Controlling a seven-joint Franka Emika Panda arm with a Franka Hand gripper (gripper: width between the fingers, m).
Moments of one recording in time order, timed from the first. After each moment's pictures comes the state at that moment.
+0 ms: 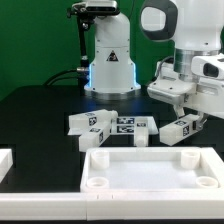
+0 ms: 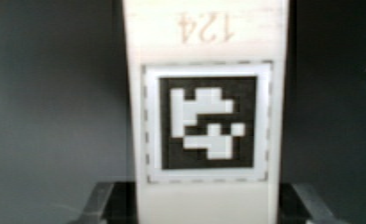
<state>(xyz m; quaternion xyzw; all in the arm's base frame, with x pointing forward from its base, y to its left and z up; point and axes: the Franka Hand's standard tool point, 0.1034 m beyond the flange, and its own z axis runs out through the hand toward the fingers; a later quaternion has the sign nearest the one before) 0.406 0.149 0.024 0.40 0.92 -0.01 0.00</state>
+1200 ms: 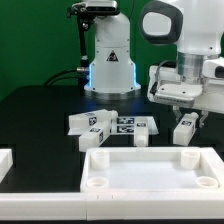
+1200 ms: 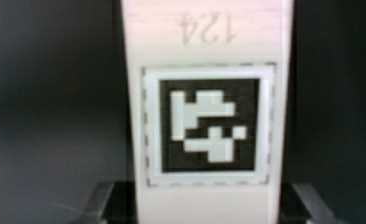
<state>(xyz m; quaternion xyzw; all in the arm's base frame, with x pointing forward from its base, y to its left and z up) 0.373 0.159 0.013 0.24 0.97 -0.02 -0.01</state>
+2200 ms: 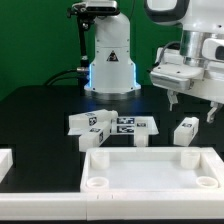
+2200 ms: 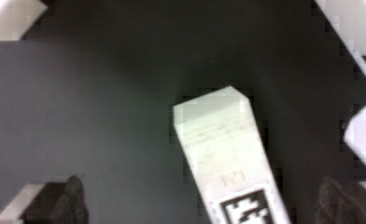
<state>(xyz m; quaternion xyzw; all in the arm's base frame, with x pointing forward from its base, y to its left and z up) 0.432 0.146 0.057 0.45 0.89 -0.03 0.04</state>
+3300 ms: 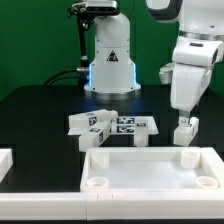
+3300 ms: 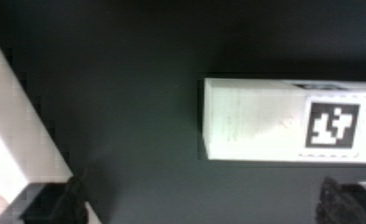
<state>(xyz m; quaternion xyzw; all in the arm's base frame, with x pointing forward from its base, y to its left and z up) 0.451 0.135 0.061 0.86 0.50 -0.03 0.02</state>
